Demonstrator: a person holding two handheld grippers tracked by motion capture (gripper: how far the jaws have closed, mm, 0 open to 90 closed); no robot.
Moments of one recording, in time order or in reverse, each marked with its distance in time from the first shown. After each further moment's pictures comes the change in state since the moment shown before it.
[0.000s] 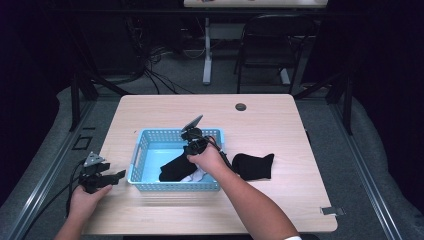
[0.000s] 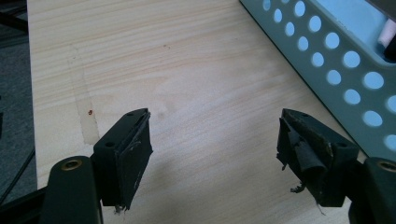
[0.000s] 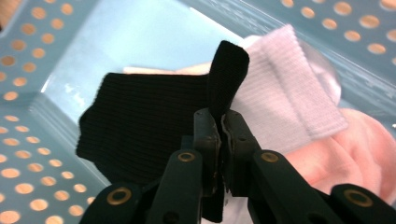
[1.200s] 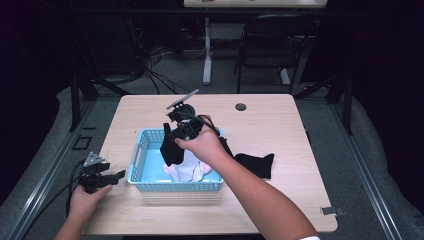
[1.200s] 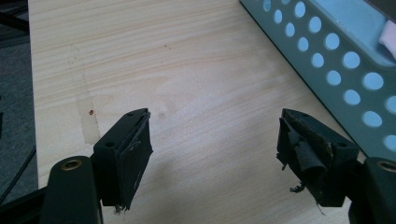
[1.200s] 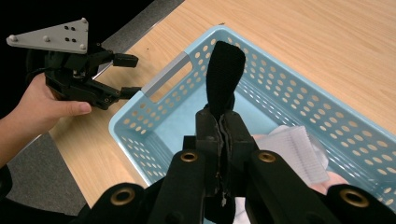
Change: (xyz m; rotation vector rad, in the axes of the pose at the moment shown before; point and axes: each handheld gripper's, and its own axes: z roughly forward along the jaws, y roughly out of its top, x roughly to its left) left arm 0.000 0.000 0.000 0.000 0.000 -0.001; right arm 0.054 0.018 -0.122 -0.251 0.094 -0.160
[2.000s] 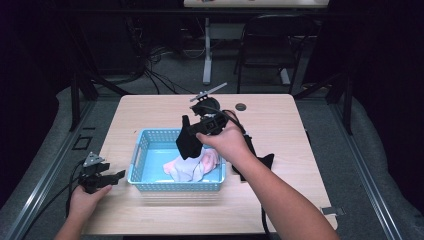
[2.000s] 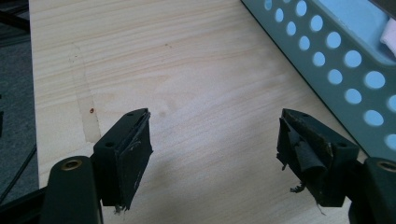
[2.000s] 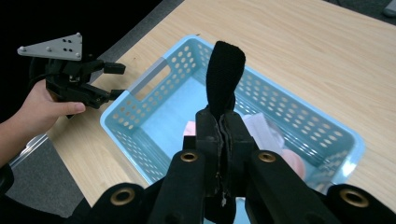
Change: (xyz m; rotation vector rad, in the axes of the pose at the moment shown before) left arm 0.001 -0.001 0.000 0.004 0.003 0.000; right arm -0.026 -0.018 -0.058 -0.069 -0.037 0.035
